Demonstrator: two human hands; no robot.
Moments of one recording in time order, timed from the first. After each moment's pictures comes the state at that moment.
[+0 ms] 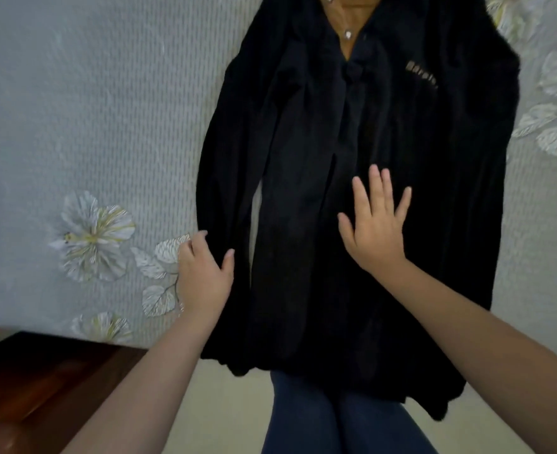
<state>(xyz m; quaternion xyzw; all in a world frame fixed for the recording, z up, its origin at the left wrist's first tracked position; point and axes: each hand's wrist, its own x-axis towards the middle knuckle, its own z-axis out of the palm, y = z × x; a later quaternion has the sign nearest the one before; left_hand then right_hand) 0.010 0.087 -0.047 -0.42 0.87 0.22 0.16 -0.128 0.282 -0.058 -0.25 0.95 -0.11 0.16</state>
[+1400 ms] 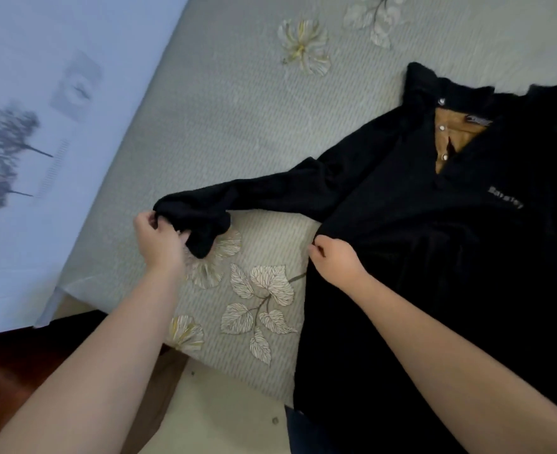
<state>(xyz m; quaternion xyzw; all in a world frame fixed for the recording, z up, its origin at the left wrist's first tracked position) 0.027 -0.101 0.003 -0.64 0.50 0.51 -0.27 -0.097 0.099 -0.038 -0.28 0.87 -0.19 0.36</state>
